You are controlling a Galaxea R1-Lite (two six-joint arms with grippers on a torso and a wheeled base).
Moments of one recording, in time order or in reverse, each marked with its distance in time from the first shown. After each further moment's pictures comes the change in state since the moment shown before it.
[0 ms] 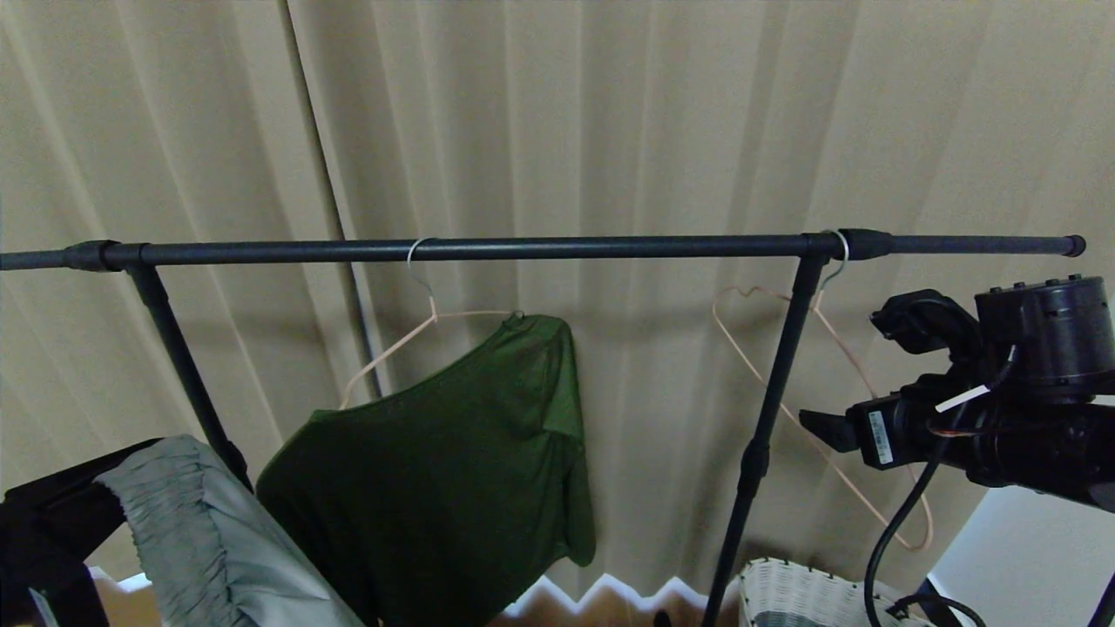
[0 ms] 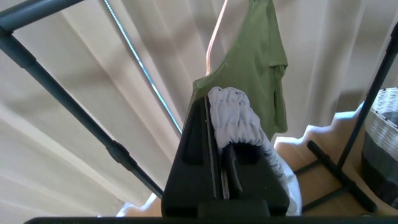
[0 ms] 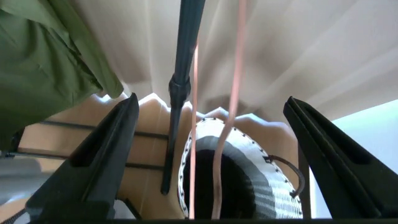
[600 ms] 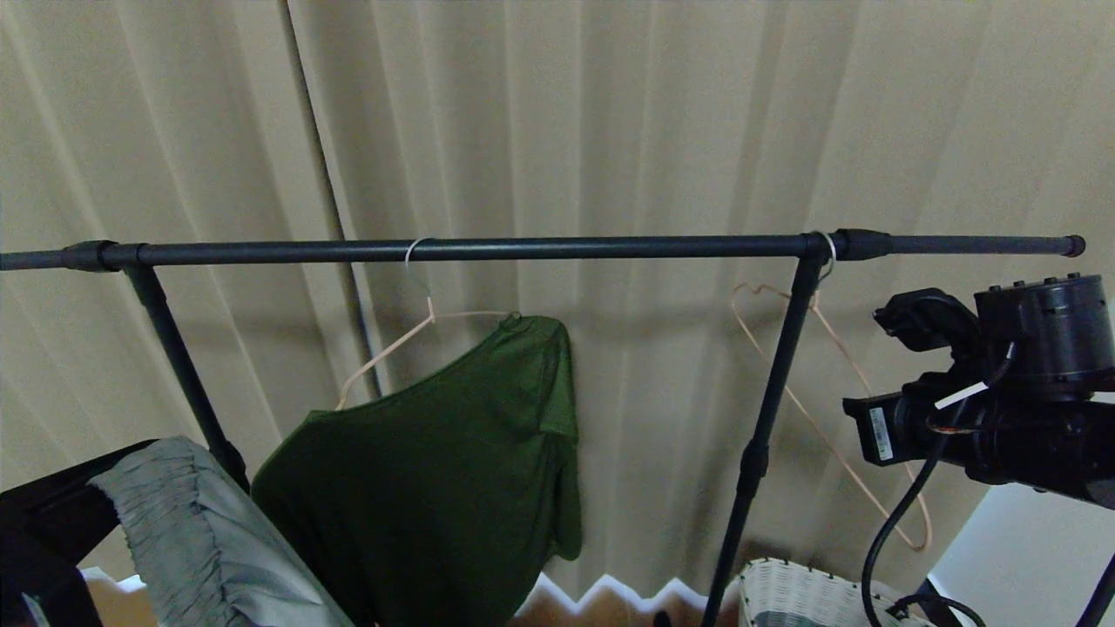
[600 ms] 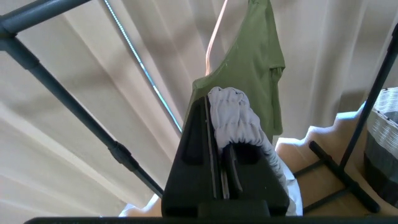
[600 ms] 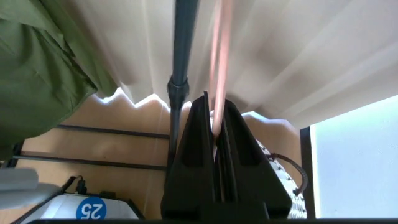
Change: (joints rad) left arm 0.000 -0.014 0.004 0.001 0.000 0.009; right arm -0.008 0.004 -0.005 0.004 -0.001 0.021
